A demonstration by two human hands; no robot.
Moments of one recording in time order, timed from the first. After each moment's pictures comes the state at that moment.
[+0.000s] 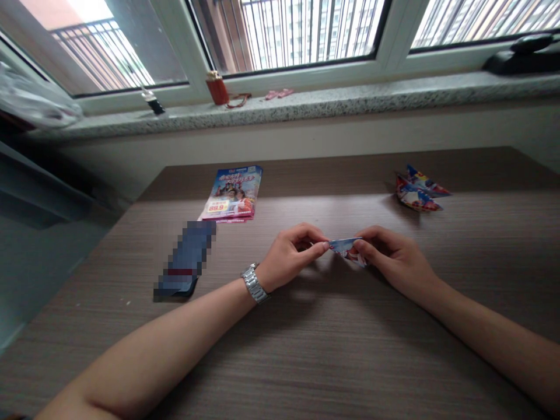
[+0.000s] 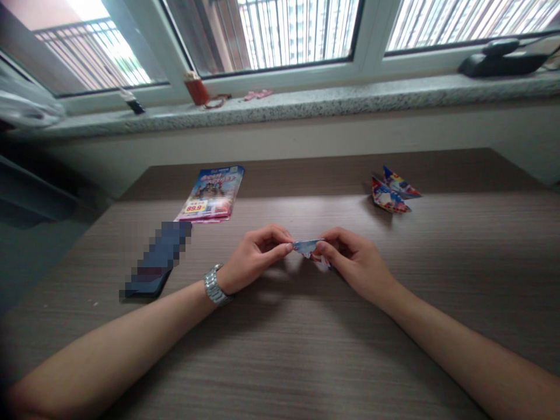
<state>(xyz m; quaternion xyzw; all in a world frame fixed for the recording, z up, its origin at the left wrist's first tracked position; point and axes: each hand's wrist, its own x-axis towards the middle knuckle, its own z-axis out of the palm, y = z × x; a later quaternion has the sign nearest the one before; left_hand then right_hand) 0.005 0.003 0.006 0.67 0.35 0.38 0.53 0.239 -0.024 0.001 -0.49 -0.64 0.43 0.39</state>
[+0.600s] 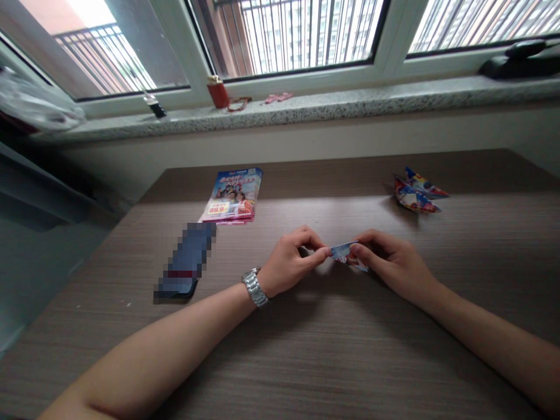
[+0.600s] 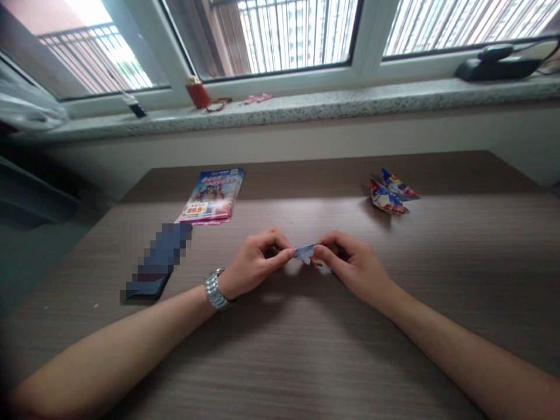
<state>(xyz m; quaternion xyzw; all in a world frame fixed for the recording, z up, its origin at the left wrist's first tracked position) 0.007 -0.001 0.013 0.74 0.40 0.35 0.42 0.238 -0.025 0.002 -0.51 -0.66 0.41 0.36</state>
